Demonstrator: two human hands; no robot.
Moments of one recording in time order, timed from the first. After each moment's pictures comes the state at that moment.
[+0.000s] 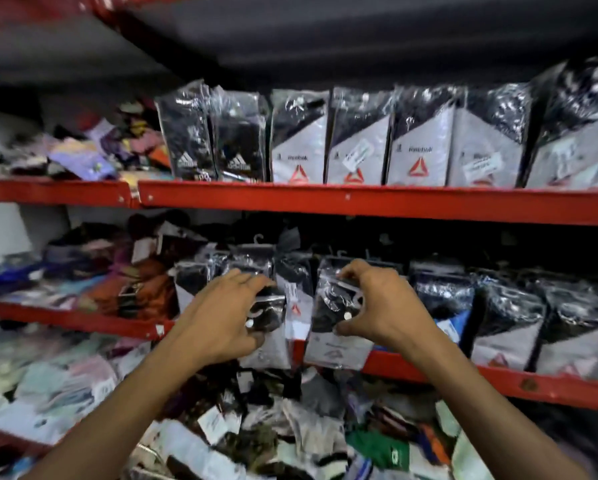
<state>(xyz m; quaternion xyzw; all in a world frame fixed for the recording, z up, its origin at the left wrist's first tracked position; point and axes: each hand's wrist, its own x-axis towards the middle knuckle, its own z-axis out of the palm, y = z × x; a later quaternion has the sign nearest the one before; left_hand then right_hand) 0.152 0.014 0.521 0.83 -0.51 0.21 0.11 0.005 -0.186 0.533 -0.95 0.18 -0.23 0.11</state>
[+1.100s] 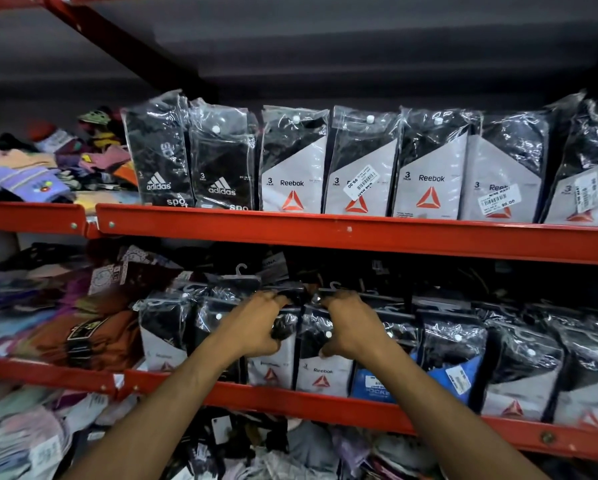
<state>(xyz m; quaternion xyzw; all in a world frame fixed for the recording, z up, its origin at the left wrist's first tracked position) 0.251 -0.102 0.509 0.84 -0.53 0.10 0.10 0.116 -0.241 0.512 -0.97 0.22 -0.14 0.01</state>
